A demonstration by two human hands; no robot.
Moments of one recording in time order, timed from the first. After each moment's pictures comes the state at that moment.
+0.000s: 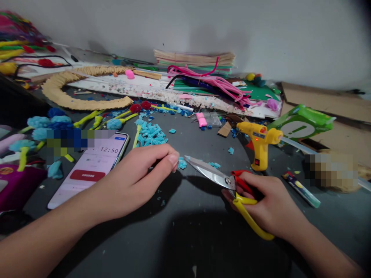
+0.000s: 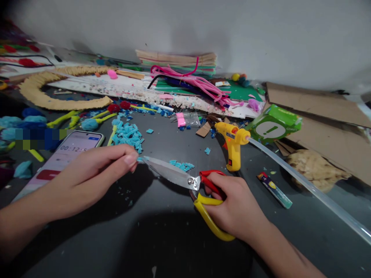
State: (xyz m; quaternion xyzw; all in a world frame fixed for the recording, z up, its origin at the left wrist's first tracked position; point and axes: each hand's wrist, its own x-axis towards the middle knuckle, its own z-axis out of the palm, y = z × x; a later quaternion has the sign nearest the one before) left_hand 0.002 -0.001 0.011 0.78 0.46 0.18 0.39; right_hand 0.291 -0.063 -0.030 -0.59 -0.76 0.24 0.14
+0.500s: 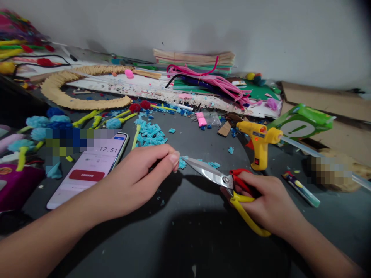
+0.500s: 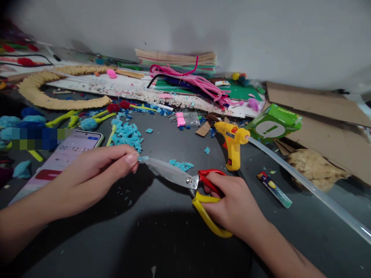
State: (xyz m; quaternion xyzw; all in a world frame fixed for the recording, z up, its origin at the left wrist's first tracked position) left_hand 0.004 -0.002 0.008 0.78 0.46 0.19 0.39; right_hand 0.292 -0.063 -0.032 -0.58 -0.77 0.23 0.14
